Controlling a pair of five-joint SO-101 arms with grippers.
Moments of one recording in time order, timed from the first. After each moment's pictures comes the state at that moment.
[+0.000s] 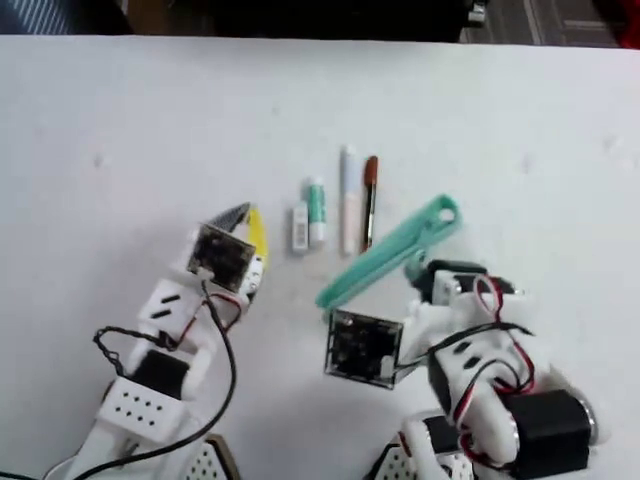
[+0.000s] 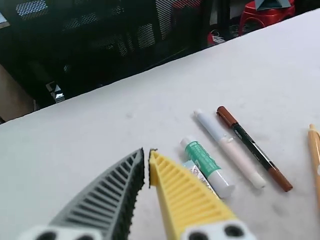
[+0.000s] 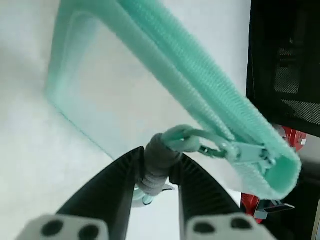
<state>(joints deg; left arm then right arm) 13.9 -70.9 88.8 7.3 -9.7 -12.0 -64.0 22.8 96.6 78.4</state>
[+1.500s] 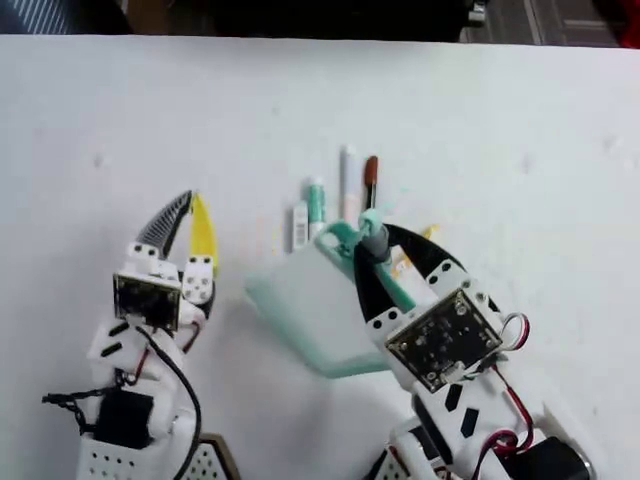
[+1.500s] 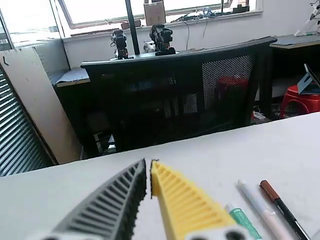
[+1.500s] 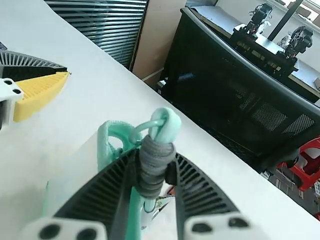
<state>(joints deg) 4.8 -103.3 87.0 27.6 -5.8 -27.3 -78.1 32.0 71.3 25.8</state>
